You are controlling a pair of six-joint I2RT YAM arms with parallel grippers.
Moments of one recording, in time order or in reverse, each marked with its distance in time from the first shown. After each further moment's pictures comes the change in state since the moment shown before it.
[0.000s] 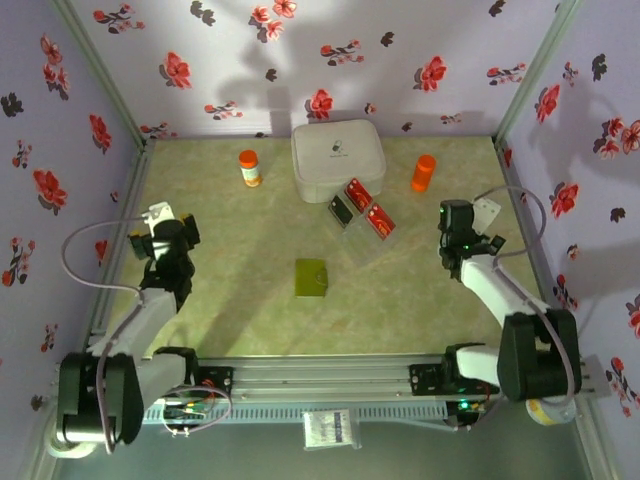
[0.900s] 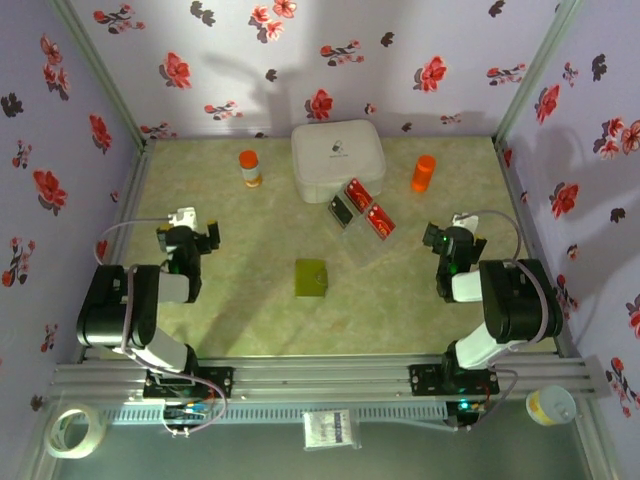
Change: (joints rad) left arm 0.068 0.462 -0.065 0.561 0.345 0.101; right arm -0.088 0.280 -0.311 0.897 -0.384 -0.300
